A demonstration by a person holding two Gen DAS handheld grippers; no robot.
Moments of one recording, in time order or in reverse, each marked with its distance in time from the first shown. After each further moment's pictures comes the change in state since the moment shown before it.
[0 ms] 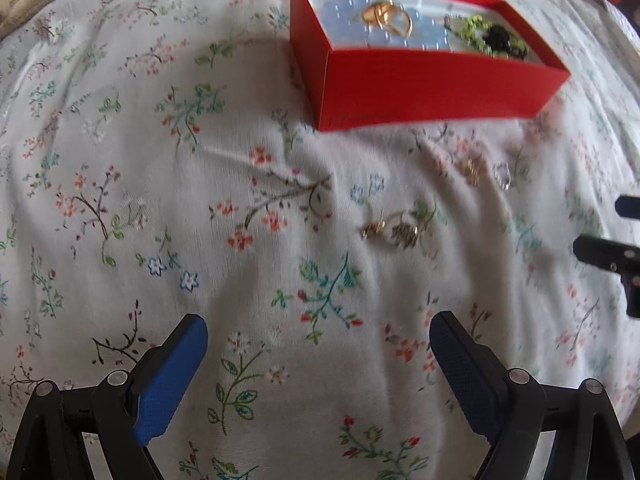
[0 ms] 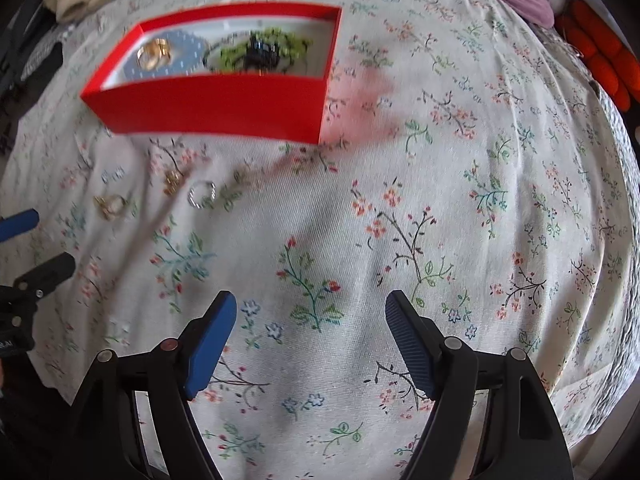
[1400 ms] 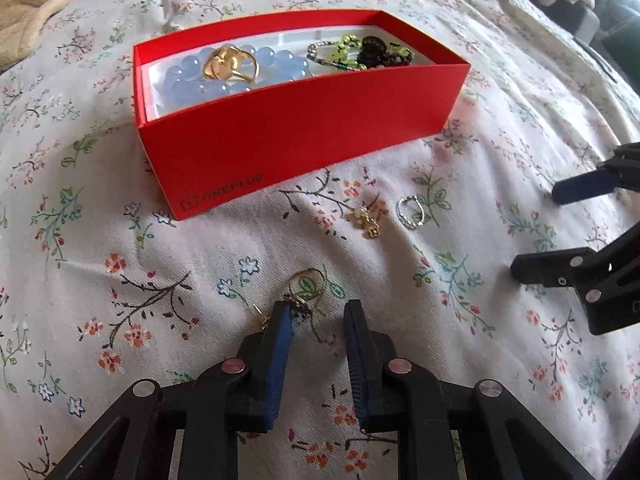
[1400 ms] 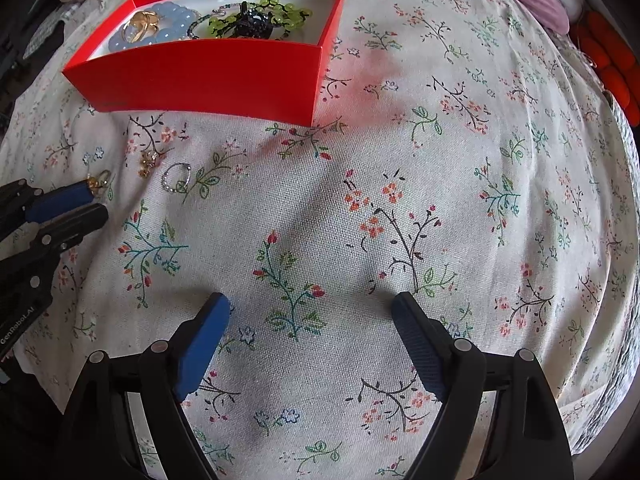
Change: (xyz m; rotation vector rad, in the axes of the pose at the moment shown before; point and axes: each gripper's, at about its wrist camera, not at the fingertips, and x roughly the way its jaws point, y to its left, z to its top) left arm 0.021 -0.045 0.009 0.219 -0.216 -0.136; right arm 0.028 -0.021 0.003 -0.047 0.020 -0.005
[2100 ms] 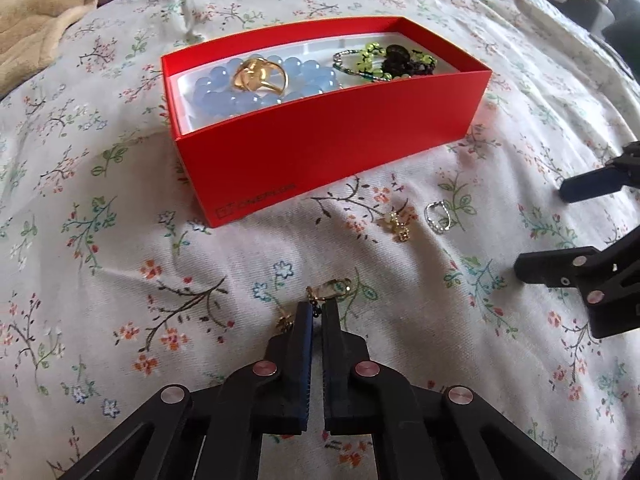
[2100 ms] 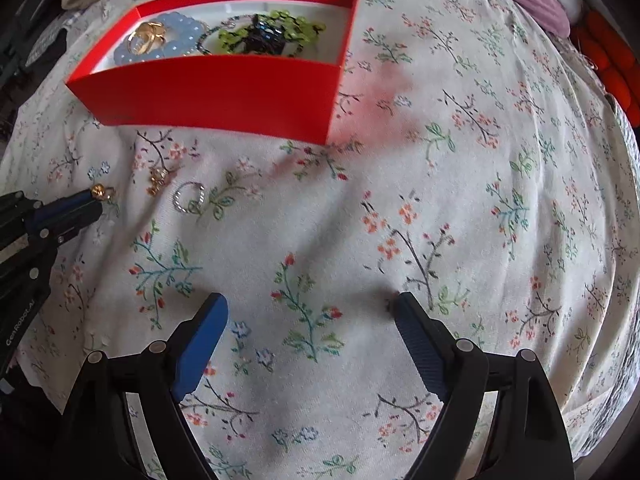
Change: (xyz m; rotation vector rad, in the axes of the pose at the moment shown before) left arm -0.004 0.004 0.002 0.008 -0.004 0.071; right arm 0.000 0.012 0.012 0.004 -0.041 0.023
